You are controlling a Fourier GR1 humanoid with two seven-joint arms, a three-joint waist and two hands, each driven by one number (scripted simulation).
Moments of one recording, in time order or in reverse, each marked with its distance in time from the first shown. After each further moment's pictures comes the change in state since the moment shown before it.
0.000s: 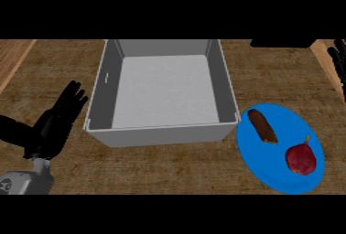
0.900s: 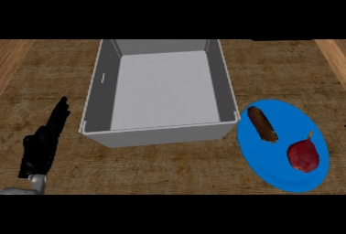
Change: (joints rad) left arm 0.108 0.060 -0.059 0.013 -0.330 0.175 -0.041; right arm 0.304 0.298 -0.456 0.184 -0.061 -0.368 -0.322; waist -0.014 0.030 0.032
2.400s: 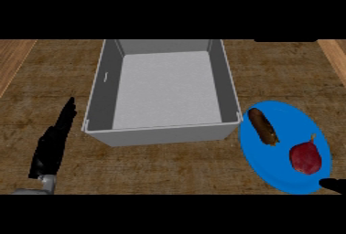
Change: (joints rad) left arm 0.005 -0.091 0.022 -0.031 -0.128 -0.015 0.045; right arm 0.228 -0.341 0.309 -0.286 0.279 0.511 0.865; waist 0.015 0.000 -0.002
